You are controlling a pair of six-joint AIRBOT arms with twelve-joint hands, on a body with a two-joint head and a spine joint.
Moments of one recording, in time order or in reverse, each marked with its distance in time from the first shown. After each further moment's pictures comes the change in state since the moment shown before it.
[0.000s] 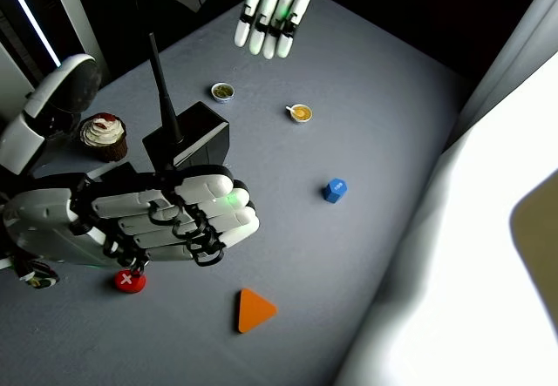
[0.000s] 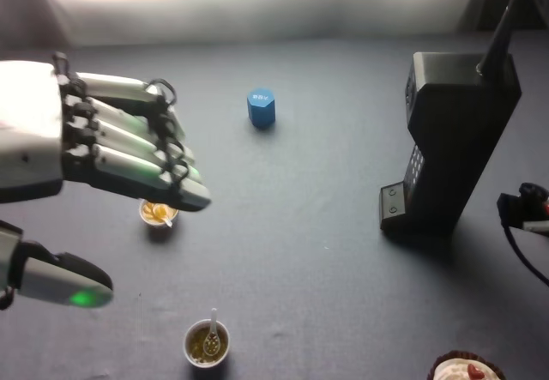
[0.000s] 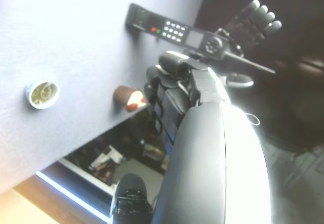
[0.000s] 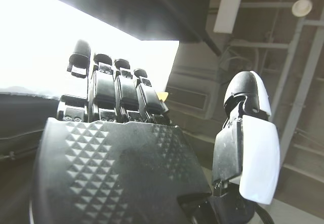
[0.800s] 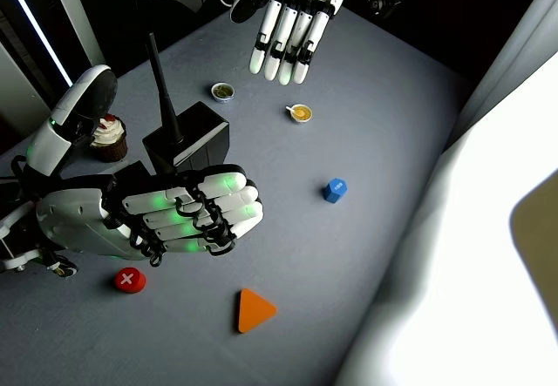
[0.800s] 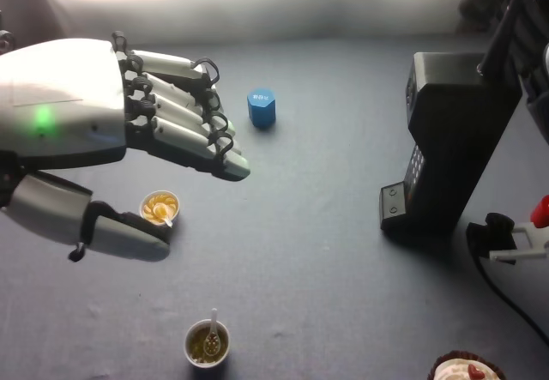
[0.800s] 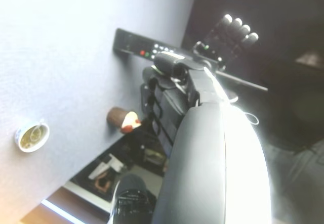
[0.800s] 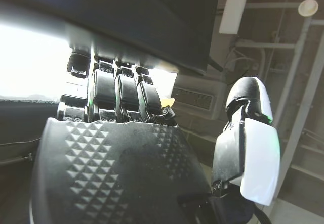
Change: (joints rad) left arm -0.075 -0.201 0.177 0.031 0.000 -0.002; right arm -0.023 -0.110 0.056 0.010 0.004 -0.013
